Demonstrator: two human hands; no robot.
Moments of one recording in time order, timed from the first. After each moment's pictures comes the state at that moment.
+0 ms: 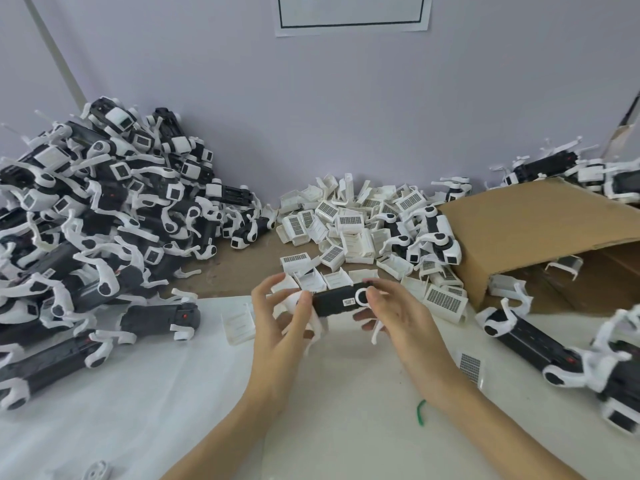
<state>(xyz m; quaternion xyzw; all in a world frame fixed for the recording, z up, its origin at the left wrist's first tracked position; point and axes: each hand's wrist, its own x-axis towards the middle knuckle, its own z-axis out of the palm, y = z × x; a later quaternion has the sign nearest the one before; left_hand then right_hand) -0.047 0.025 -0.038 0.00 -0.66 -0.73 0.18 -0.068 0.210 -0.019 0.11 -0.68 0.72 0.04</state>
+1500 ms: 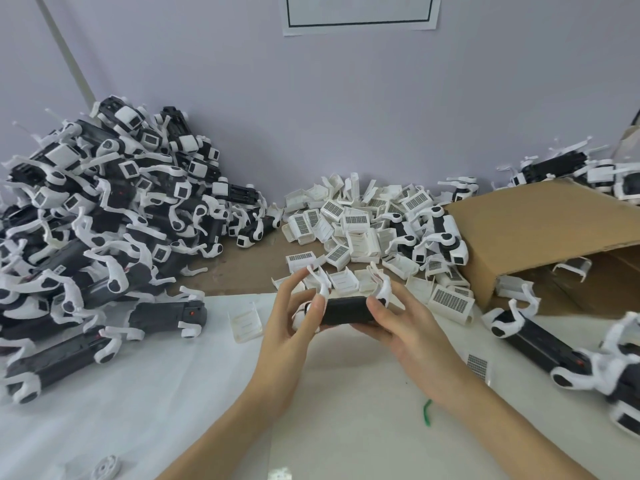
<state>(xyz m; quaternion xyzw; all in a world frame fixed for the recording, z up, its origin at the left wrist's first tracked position) -0.050 0.020 -0.038 -0.07 -0.67 -0.73 0.11 -0.074 0.209 -0.023 0.11 -0.58 0.80 -0.08</state>
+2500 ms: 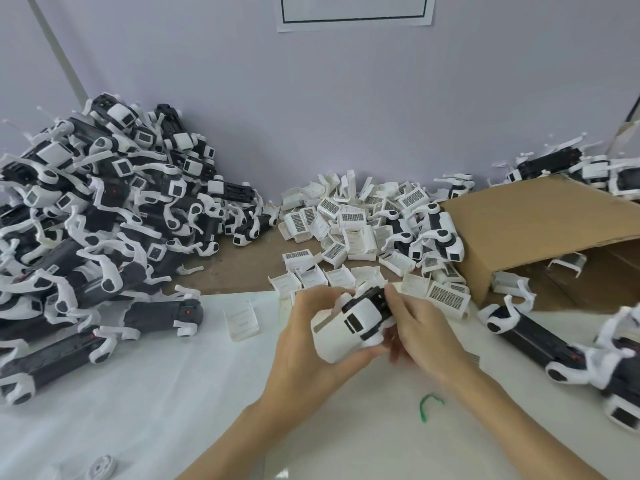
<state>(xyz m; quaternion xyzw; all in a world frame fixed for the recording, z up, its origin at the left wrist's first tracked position) -0.029 0.039 -0.032 -0.19 -0.80 -0.50 0.26 -0.079 0.229 -0.024 0.07 -0.85 0.53 0.03</state>
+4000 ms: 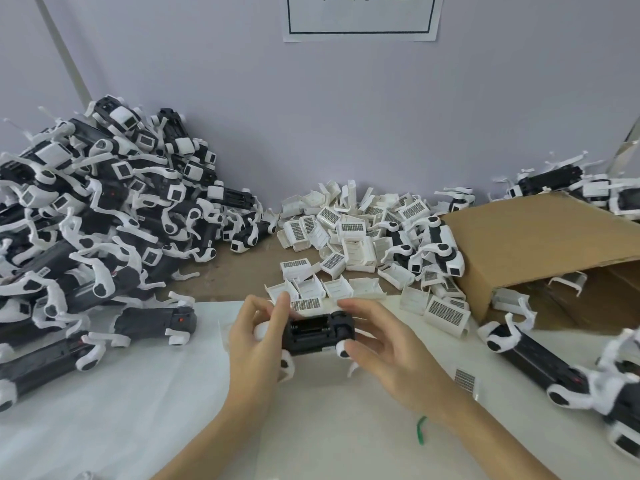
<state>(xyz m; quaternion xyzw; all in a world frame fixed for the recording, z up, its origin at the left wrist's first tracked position) -0.046 0.012 -0.033 0.08 -0.67 -0.71 0.21 -0.070 0.214 -0.032 0.25 -0.73 0.63 -0.06</state>
